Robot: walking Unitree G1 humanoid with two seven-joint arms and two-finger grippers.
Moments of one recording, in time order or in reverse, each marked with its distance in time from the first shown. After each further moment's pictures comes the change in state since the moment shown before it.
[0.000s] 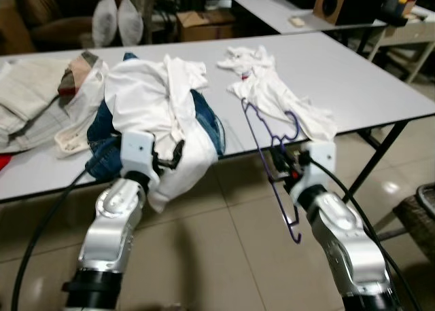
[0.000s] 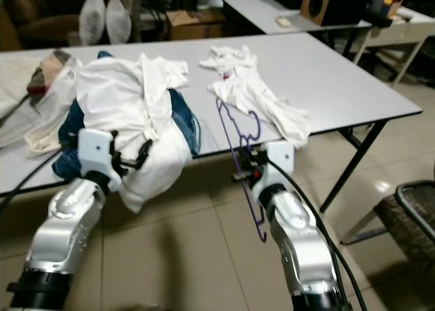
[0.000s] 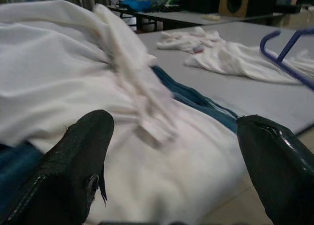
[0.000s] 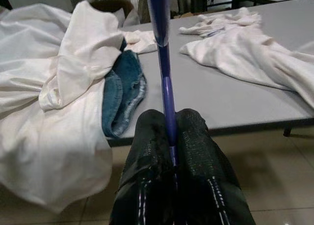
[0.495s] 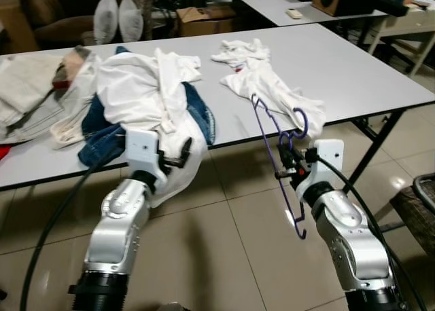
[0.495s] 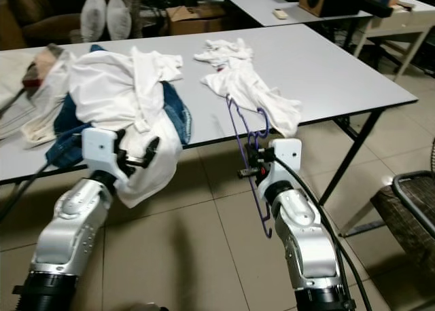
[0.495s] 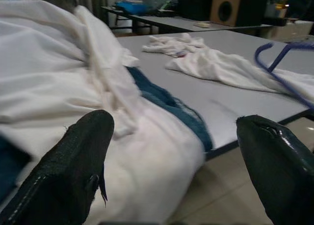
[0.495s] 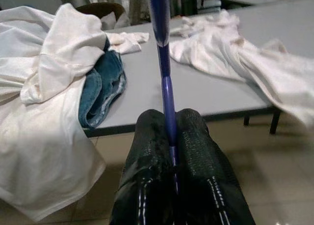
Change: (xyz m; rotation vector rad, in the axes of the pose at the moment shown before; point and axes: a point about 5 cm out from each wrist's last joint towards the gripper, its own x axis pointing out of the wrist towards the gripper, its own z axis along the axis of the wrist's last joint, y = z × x) left arm -0.002 0.000 0.009 -0.037 -0.043 0.001; right arm 0.004 -0.012 0.005 -0.062 -0.017 -0.056
